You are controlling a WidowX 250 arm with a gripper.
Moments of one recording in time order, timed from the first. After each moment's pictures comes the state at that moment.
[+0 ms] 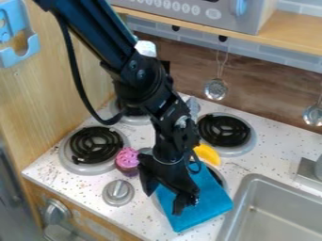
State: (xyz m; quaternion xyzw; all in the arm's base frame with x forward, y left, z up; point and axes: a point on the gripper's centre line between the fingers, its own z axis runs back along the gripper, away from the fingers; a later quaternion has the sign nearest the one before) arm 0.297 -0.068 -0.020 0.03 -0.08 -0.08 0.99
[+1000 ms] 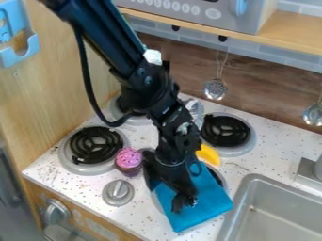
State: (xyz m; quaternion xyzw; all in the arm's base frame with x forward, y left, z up) arm 0.310 -0.063 -0.031 0.06 -0.09 -0.14 0.98
